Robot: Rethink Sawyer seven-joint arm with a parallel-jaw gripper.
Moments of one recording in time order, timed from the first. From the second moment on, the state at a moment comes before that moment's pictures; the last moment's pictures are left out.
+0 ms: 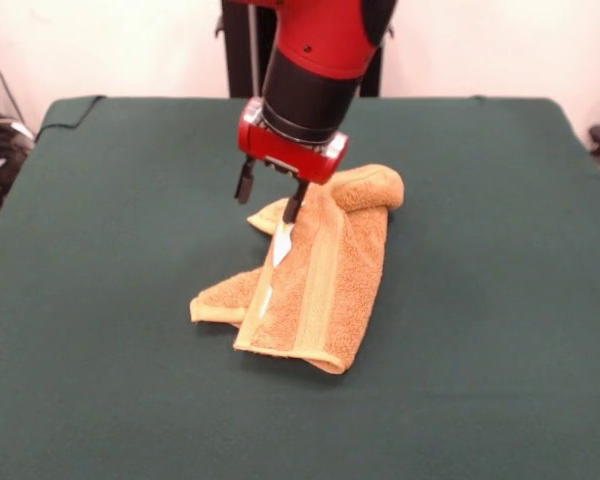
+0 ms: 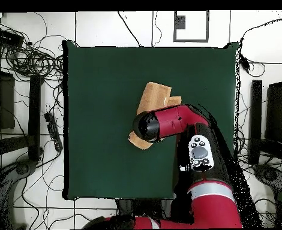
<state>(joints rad) -0.20 -0.49 0.05 1.46 -0.57 0.68 2.33</state>
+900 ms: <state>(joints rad) -0.21 -0.48 0.05 1.46 -0.57 0.68 2.33</state>
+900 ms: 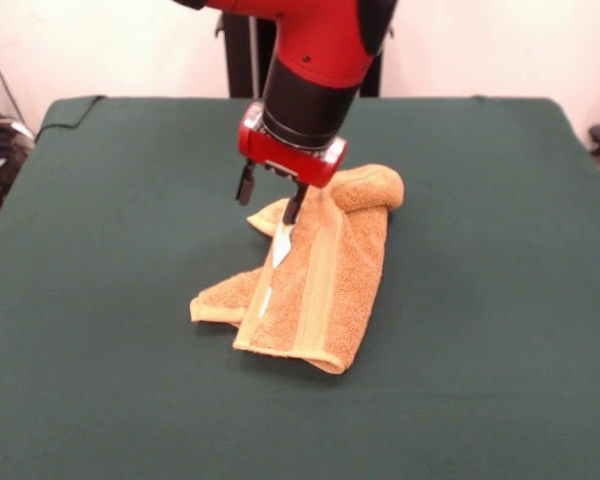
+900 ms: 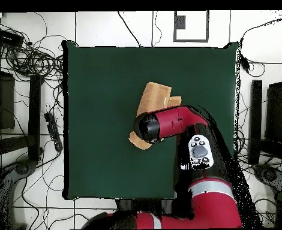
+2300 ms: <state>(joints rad) -0.22 -0.52 0.05 1.45 -0.50 0.68 2.33</state>
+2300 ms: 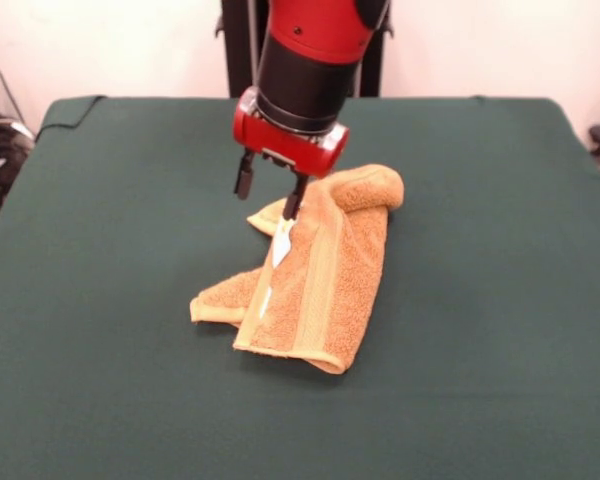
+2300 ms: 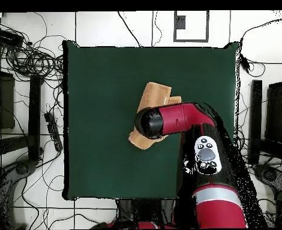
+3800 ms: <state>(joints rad) -0.13 -0.40 0.03 1.38 -0.50 0.68 2.33</state>
